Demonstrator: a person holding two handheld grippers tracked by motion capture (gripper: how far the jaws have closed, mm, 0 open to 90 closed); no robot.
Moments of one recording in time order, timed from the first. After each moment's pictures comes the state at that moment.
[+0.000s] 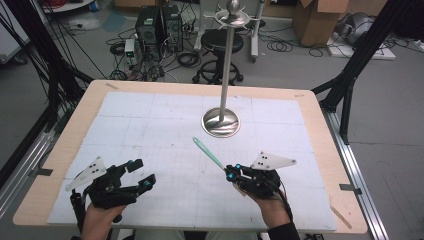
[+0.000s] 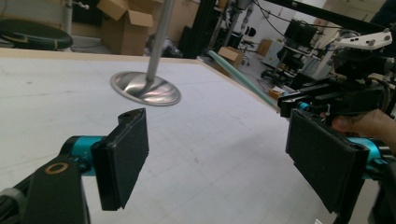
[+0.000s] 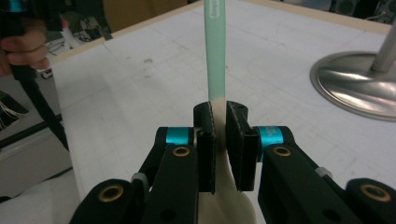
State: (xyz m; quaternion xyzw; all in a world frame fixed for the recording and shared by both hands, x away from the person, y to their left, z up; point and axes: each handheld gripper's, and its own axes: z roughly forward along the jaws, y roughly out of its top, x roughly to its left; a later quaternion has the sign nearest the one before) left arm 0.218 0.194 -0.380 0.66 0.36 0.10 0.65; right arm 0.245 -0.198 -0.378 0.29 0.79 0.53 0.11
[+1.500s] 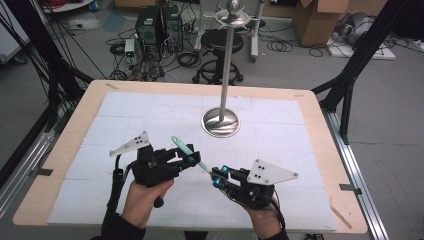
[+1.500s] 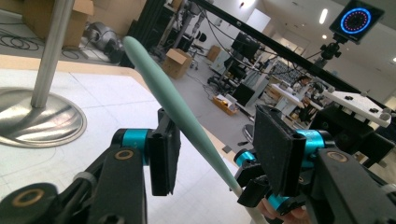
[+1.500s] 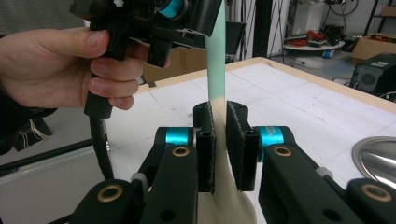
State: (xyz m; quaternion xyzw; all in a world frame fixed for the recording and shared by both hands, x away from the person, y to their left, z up) left arm 0.245 0.109 -0.331 0.63 0.35 -0.02 0.70; right arm 0.213 -0.172 -0.348 0.21 0.75 0.61 0.13
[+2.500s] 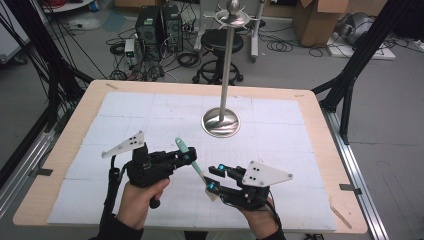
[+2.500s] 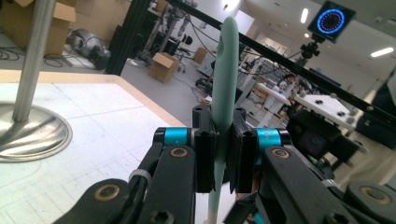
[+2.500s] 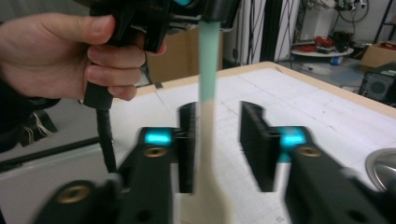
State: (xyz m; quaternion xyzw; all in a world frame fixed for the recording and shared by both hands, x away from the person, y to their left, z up) left arm 0.238 0.116 -0.320 0.64 0.31 -0.02 0.71; right arm 0.213 -0.165 -0.350 0.19 0.75 0.62 0.12
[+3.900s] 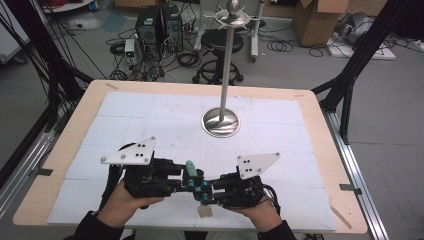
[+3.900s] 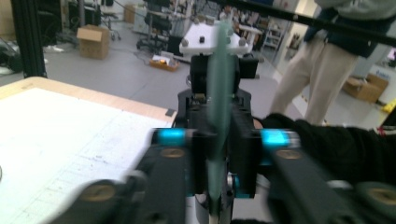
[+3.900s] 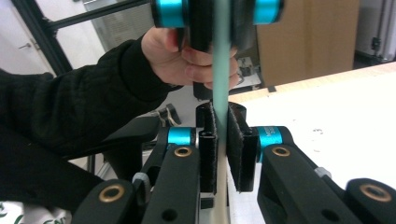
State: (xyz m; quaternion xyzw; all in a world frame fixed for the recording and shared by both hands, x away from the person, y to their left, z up) left arm 0.223 0.108 -0.291 0.73 0.12 -0.03 0.67; right arm 0.229 -0.152 -0.341 0.08 0.75 0.65 -0.11
